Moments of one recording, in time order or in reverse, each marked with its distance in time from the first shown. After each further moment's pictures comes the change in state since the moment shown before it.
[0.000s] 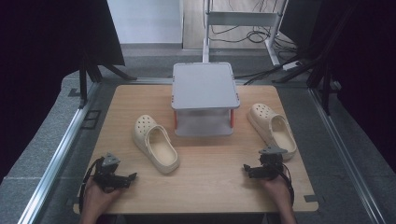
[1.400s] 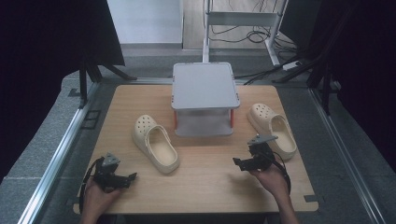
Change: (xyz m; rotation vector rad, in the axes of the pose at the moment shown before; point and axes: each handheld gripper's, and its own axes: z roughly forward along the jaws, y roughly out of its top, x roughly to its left) left arm 0.000 0.000 0.000 0.001 0.001 -0.001; right arm 0.035 0.064 -0.023 0.032 0.136 -0.095
